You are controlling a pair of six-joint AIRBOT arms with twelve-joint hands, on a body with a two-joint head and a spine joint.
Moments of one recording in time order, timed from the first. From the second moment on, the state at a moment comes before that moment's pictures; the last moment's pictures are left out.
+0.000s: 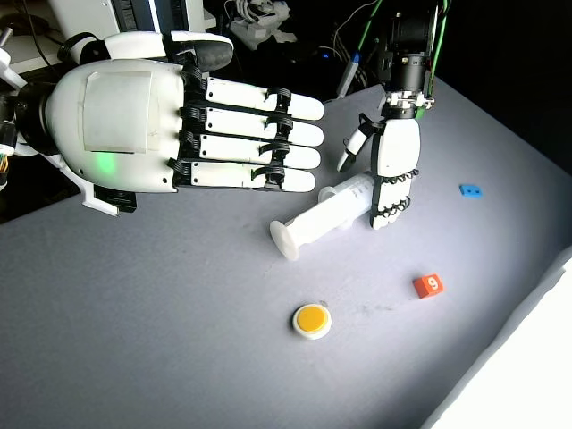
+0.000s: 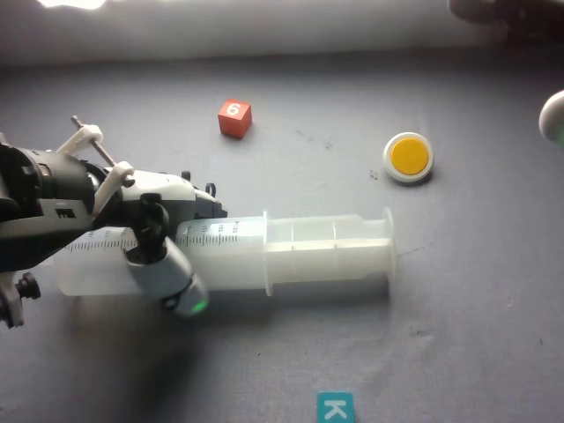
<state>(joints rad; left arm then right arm) 0.51 -1.03 1.02 0.51 0.43 -0.06 -0.71 -0.65 0.84 -0.16 1.09 -0.23</state>
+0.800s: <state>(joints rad) 0.45 -0.99 1.01 0.48 0.42 -0.06 -0.71 -0.65 0.84 -0.15 1.10 -0.23</state>
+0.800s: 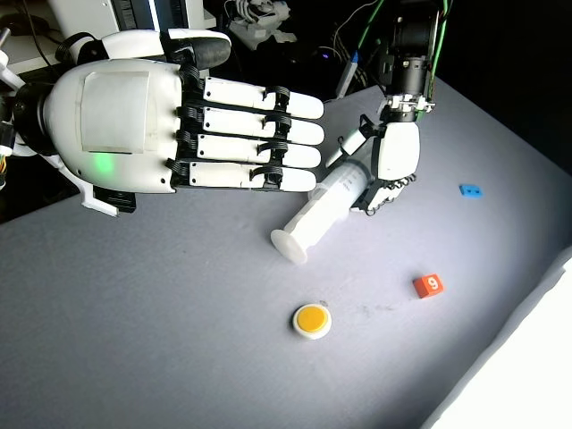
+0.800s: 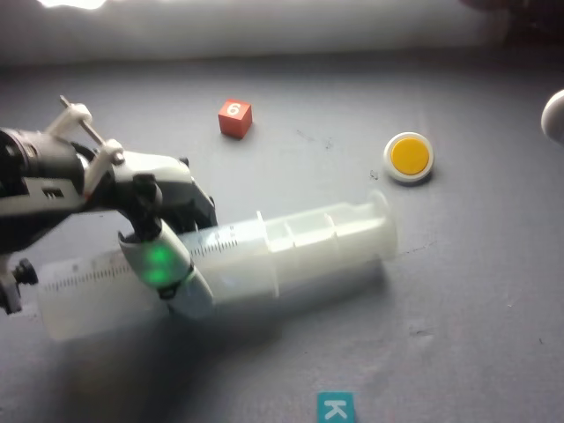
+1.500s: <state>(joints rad) 0.22 -0.87 0.91 0.30 0.38 -0.05 -0.64 -0.77 0.81 0.26 1.11 -0.08</state>
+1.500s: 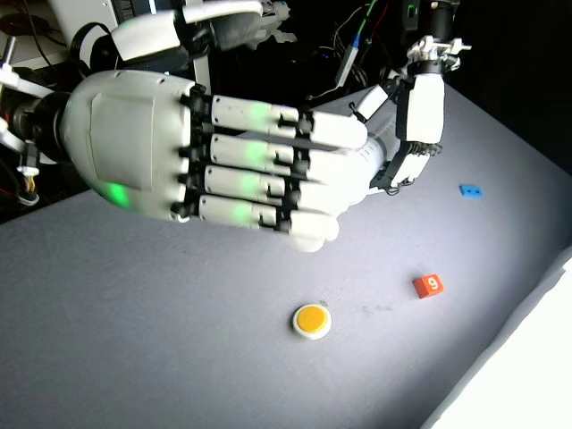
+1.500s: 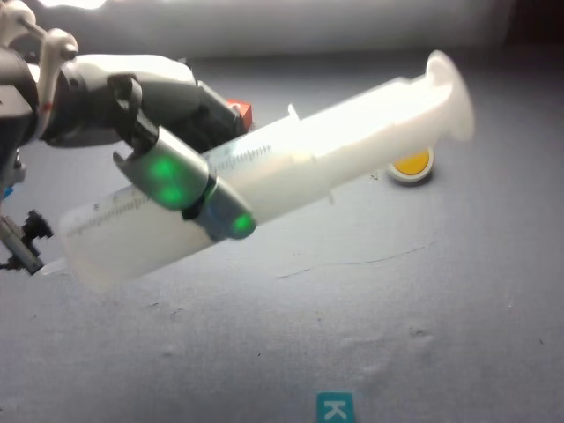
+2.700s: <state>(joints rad) 0.16 -0.86 0.92 0.32 0.39 -0.03 -0.71 -0.94 0.77 0.38 1.07 -0.17</state>
